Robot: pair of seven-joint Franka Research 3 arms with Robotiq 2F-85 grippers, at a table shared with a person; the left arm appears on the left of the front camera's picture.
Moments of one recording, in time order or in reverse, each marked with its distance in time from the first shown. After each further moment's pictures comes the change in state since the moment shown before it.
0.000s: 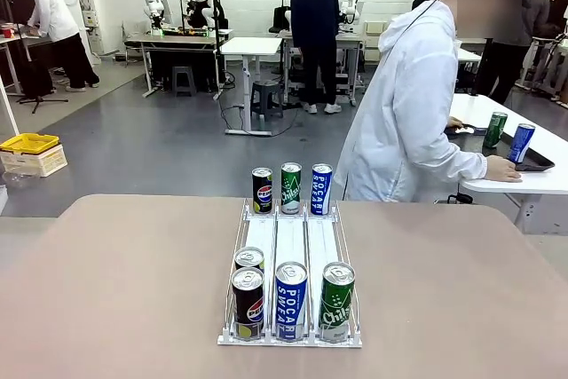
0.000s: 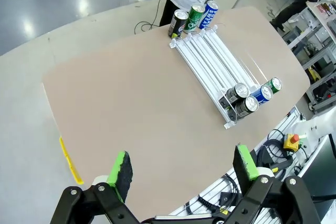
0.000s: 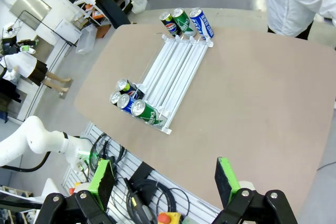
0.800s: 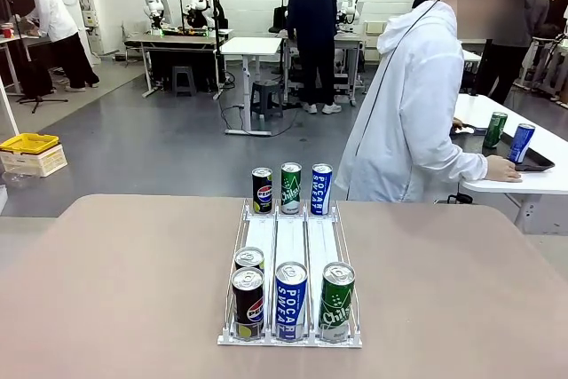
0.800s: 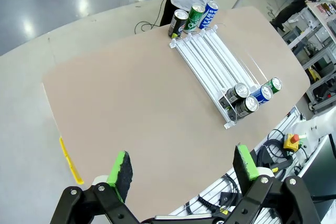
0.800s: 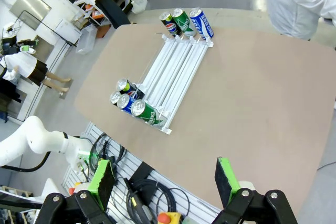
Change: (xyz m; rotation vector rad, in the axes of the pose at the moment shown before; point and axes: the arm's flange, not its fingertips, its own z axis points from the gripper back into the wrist) left arm 0.000 0.000 0.000 0.000 0.000 0.000; right arm 0.000 0.000 0.000 0.000 0.000 0.000
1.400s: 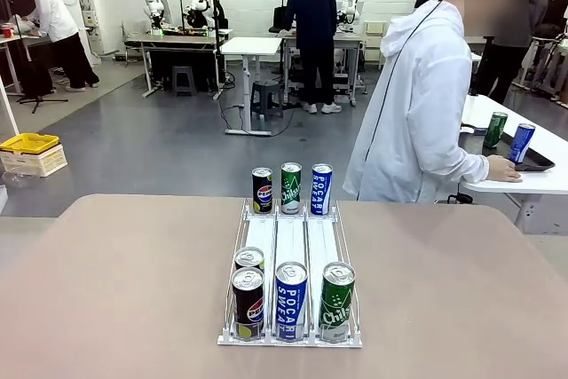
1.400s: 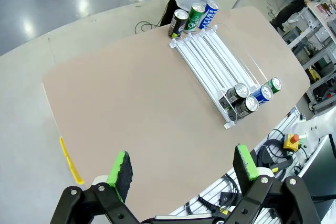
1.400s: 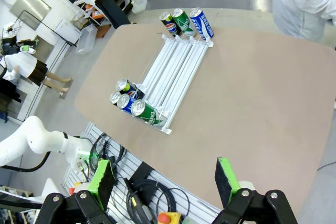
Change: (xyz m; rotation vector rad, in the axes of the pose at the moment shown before) left arm 0.000 0.000 0.000 0.000 0.000 0.000; right arm 0.000 0.000 0.000 0.000 0.000 0.000
